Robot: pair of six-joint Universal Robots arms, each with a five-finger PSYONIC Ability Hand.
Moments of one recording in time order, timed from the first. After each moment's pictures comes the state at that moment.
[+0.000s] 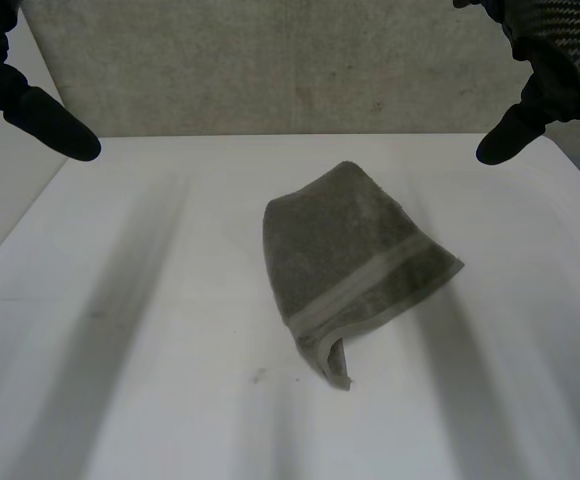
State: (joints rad) left arm 4.32 -1.36 -1.27 2.72 -1.57 3.06; right arm 2.00 -1.71 1.33 0.25 1.52 2.84; left_hand 0.17 0.16 0.18 0.17 0.02; right_hand 0.19 0.23 0.21 0.23 0.05
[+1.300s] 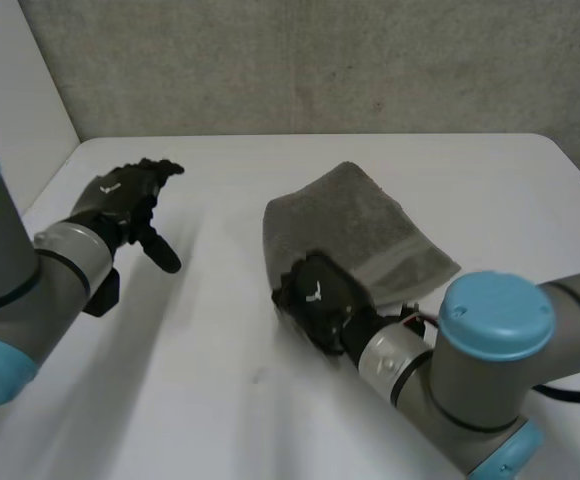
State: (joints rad) left arm 4.35 -1.83 -1.56 3.16 -1.56 3.06; right arm 2.21 -1.09 1.68 -0.41 1.24 2.41; left_hand 0.17 0.17 0.18 0.17 0.02; right_hand 0.97 1.17 1.18 1.19 0.97
